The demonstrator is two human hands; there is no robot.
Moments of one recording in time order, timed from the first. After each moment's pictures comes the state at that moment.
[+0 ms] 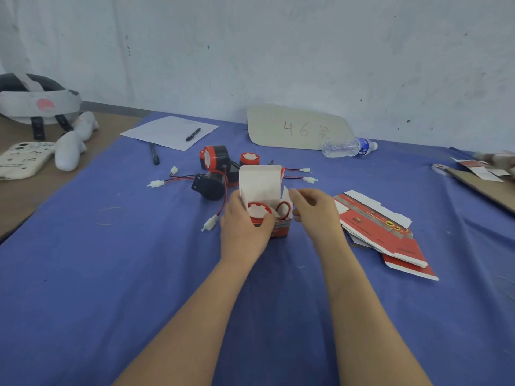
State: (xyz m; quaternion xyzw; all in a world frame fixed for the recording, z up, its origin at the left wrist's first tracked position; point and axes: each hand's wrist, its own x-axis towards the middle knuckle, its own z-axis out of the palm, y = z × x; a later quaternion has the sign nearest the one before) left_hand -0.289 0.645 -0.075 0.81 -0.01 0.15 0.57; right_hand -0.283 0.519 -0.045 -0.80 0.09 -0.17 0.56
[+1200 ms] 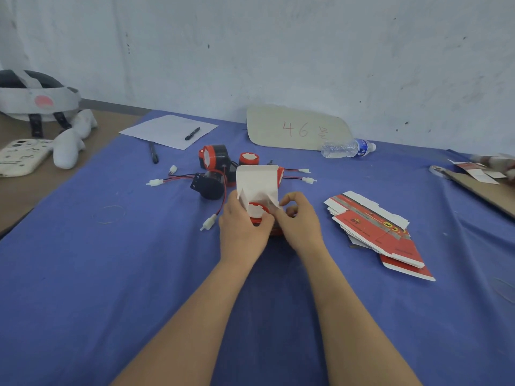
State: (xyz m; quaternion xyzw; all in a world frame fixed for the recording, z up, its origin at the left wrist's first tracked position) left_hand -0.286 0.644 -0.079 0.81 -0.01 0.17 0.57; right_hand -0.279 0.534 -0.071 -0.84 0.04 -0.15 0.52
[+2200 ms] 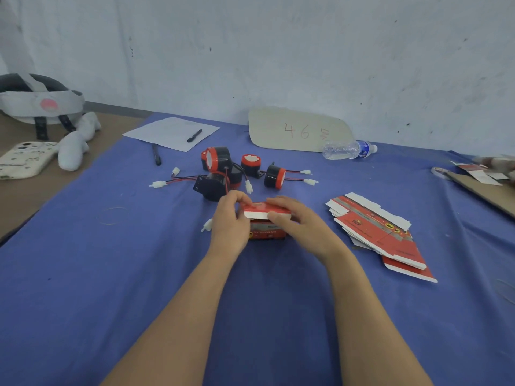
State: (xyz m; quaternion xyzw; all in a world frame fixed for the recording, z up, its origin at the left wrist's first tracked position) left_hand -0.273 0.668 -0.079 0.78 -0.04 0.15 0.61; right_hand -0.288 0.512 -0.061 -0.85 -0.11 -0.01 0.52
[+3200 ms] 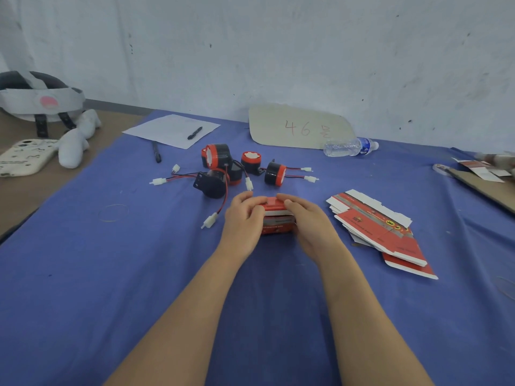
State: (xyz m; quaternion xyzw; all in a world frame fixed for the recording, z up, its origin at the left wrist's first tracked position) left_hand -0.283 0.654 -0.075 0.78 -0.06 0.09 0.62; right_hand -0.281 0.526 -0.062 -0.73 0.07 -0.04 0.68
